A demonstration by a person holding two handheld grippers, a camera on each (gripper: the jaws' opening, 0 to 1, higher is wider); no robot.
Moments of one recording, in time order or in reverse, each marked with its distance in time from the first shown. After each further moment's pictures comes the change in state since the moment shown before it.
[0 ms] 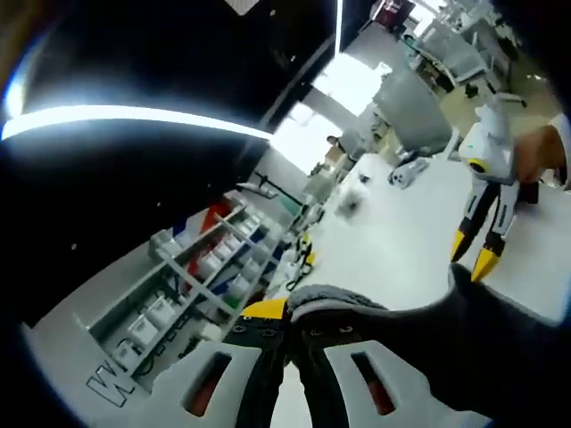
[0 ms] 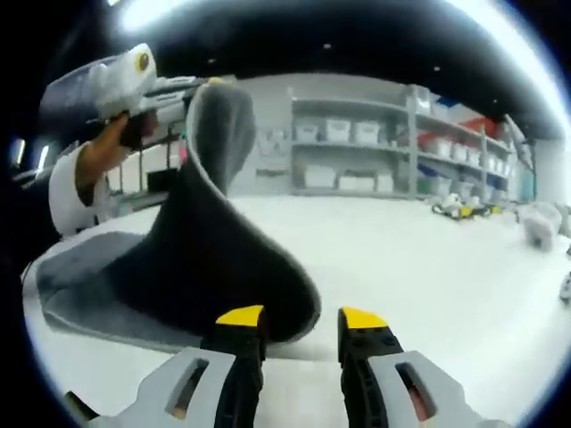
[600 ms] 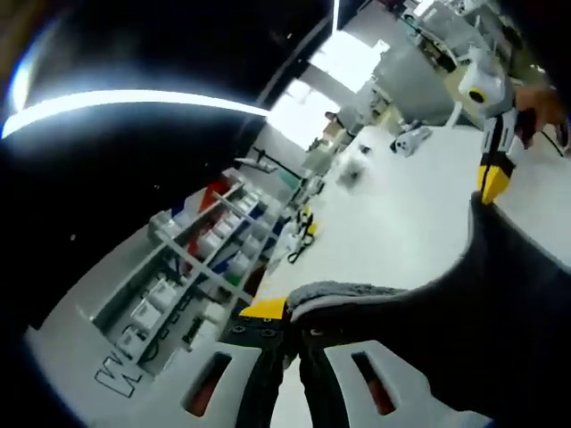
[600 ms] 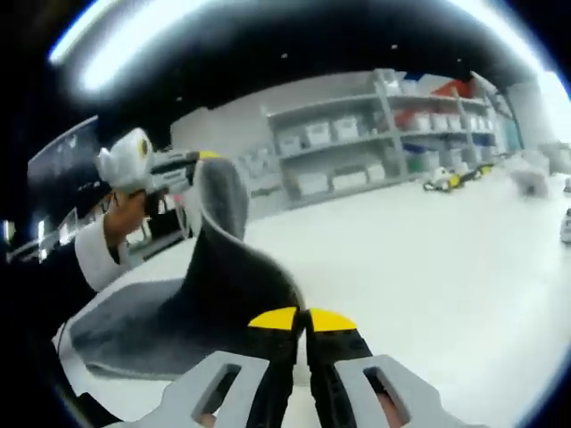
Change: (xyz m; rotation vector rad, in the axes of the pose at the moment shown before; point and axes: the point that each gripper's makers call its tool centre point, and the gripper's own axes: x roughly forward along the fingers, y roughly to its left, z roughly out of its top) left arm 0.017 0.013 -0.057 0.027 0.132 -0.010; right arm -0.041 -0.004 0.023 0.236 -0.048 0.034
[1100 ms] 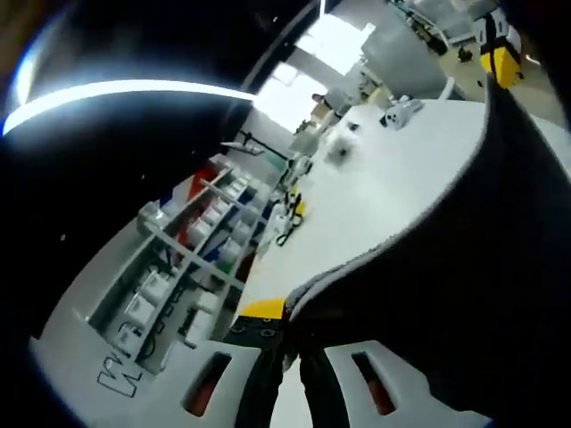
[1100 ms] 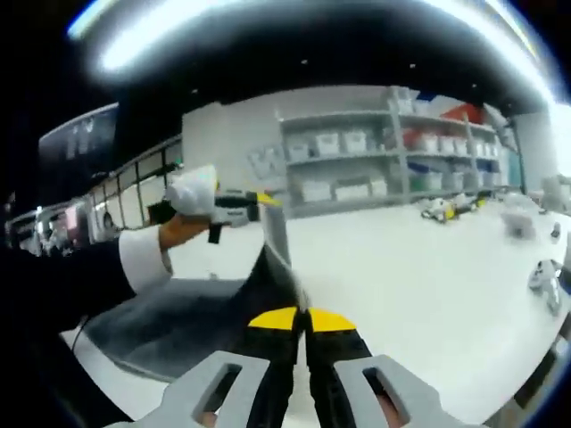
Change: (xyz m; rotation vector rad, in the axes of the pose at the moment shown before) left arm 0.031 -0.020 -0.025 0.039 0.072 -0.051; right arm -0.059 0.033 0.049 -0.113 -0.013 -0.018
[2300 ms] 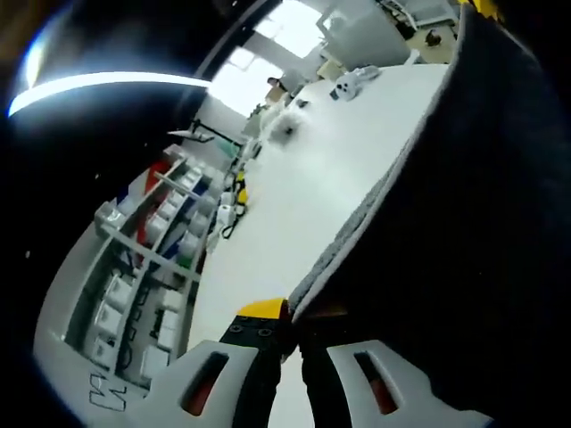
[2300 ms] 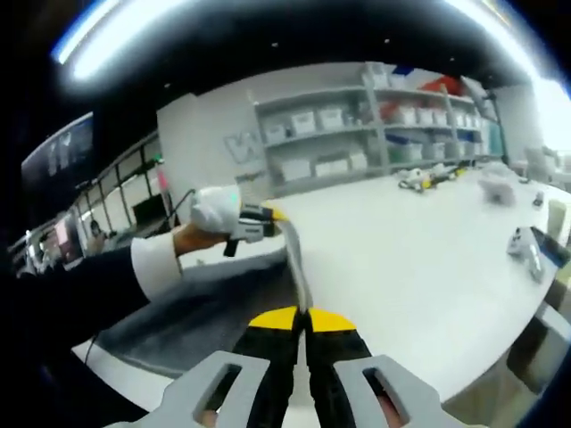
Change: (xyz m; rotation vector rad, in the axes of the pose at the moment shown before) left arm 0.062 -0.088 -0.005 0.071 0.090 -0.209; right arm -0.031 -0.032 -0.021 0.102 0.113 -0.084
